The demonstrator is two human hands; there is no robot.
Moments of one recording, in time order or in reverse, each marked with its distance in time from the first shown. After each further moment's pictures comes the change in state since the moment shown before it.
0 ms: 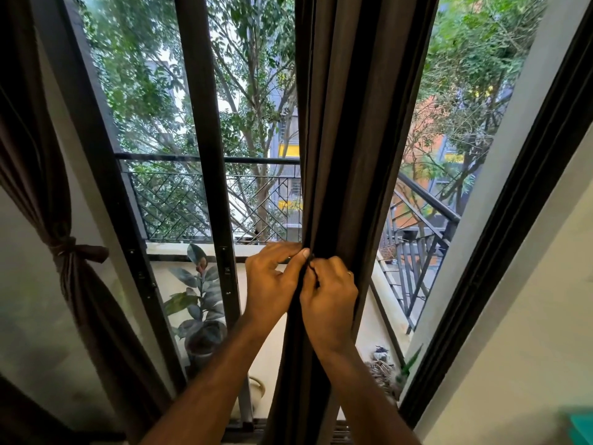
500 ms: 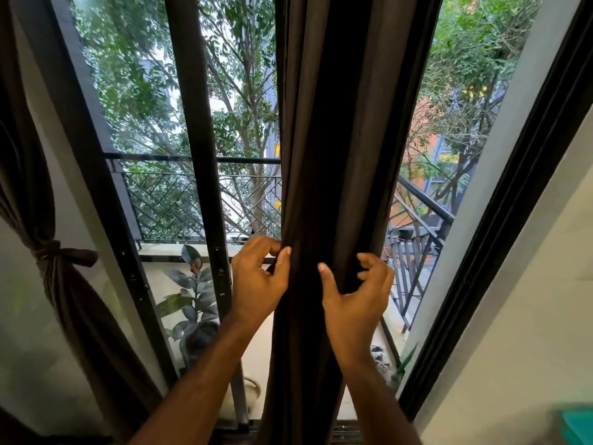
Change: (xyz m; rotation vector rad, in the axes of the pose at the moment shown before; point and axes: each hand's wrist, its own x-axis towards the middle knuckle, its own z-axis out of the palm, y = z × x) left_hand 0.005 -0.008 -0.007 0.157 0.007 0.024; right_hand 0.005 0.016 -0.035 0.166 0.083 0.344
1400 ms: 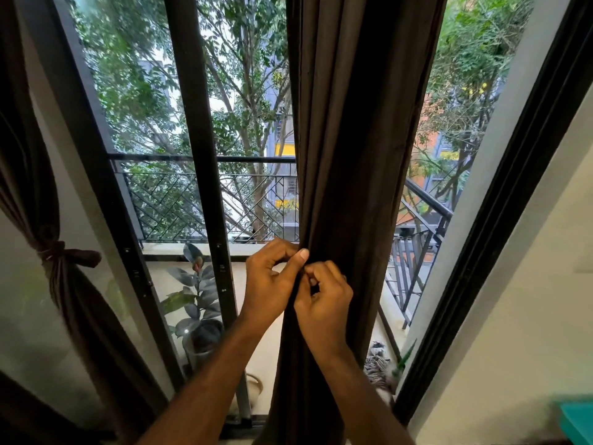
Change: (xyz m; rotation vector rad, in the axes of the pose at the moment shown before) left_hand -0.013 0.012 0.009 -0.336 -0.134 -0.138; right_hand -0.020 -0.006 0.021 0.038 -0.145 -0.271
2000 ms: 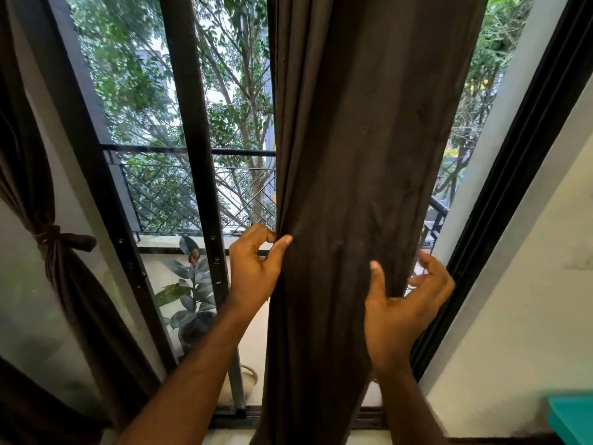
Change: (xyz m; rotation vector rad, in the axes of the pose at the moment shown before) left_hand 0.010 -0.003 -0.006 0.228 0.138 0.080; right_hand 0.020 0.012 -0.092 -0.089 0.380 0.233
